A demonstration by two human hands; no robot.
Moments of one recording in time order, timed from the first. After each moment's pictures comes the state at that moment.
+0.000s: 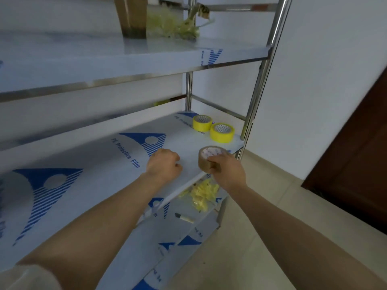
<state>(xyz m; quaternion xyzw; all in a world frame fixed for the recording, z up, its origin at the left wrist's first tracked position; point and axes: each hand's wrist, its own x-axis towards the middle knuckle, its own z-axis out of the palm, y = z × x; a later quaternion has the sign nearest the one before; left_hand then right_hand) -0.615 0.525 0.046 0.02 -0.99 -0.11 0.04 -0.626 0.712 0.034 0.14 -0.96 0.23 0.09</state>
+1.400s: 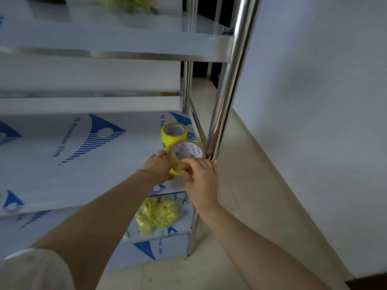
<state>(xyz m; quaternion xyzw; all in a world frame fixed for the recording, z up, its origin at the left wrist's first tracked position) -0.903 0.745 -0.003 0.20 -0.97 -0.03 -0.10 -0.939 0.892 -0.004 0.40 -0.82 0.39 0.13</state>
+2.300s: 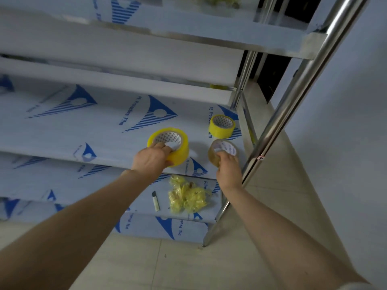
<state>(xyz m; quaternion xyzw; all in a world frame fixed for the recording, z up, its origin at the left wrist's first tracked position) -0.753 0.742 0.022 0.39 -0.92 -0.04 0.01 -0.935 0.854 -0.033 0.45 -0.86 0.22 -0.01</state>
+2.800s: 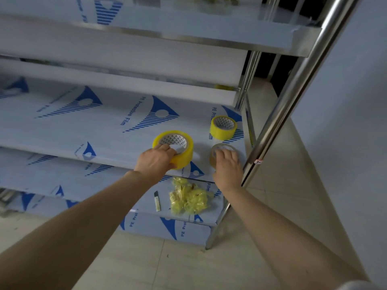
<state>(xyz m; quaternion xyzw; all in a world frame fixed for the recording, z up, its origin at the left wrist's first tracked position) -0.778 0.758 0.022 0.39 -0.92 -0.01 0.01 -0.958 0.851 -0.035 0.52 -0.84 0.15 0.04</state>
